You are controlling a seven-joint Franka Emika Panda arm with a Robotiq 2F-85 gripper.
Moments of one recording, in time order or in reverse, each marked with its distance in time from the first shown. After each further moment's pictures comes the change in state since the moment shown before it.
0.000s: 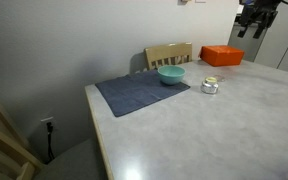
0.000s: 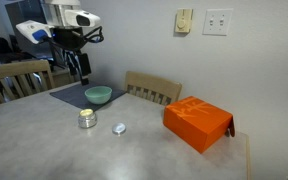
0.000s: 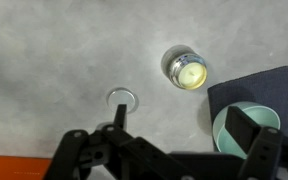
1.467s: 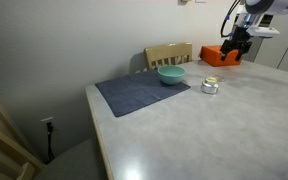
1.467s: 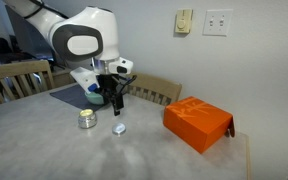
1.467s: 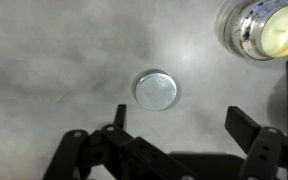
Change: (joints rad) arm -0.080 0.421 0.001 0.230 0.038 0.176 -0.024
